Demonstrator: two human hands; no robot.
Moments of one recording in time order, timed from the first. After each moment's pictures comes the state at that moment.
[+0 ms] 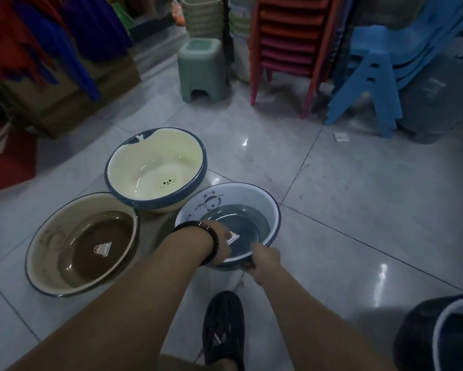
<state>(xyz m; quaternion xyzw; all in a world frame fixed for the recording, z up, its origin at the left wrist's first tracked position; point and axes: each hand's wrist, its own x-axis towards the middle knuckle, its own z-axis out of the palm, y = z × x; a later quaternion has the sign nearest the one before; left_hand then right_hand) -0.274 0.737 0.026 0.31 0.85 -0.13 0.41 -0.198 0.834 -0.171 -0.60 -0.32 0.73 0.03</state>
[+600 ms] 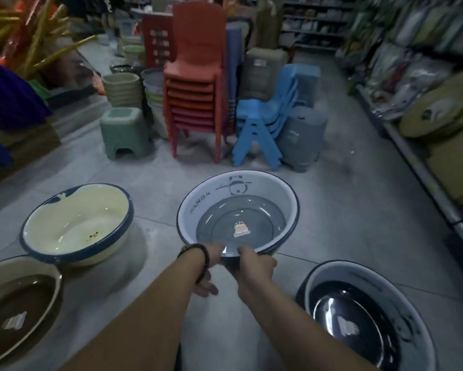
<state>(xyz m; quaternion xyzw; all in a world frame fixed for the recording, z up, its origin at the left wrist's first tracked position) -0.114 0.803 0.077 0.01 0.80 0.27 0.54 -0.025 0.862 0.010 -0.57 -0.23 0.71 0.34</state>
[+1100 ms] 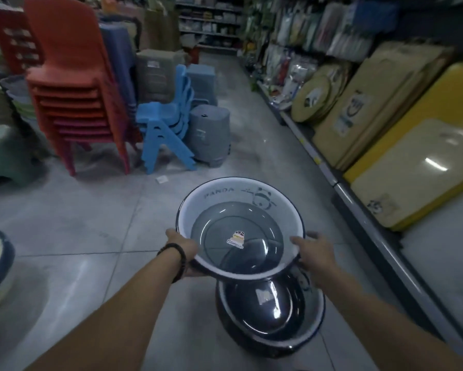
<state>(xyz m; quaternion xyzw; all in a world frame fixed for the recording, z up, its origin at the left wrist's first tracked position) 0.029 0.920 0.061 0.12 0.74 0.43 0.51 0.309 1.009 0.036 -0.69 -0.40 0.48 0.36</state>
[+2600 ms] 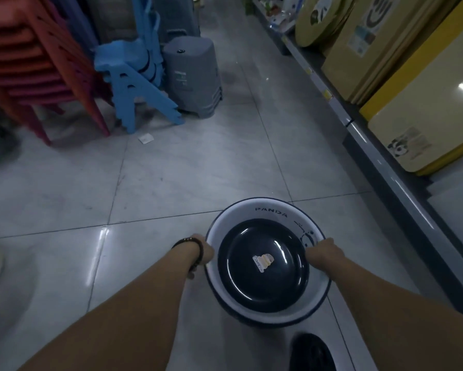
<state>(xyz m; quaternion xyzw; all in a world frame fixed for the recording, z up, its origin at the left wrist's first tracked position) 0.090 0.994 -0.065 0.32 0.81 -0.06 0.49 0.390 1.067 -0.109 -0.81 -0.44 0.38 -0.08</state>
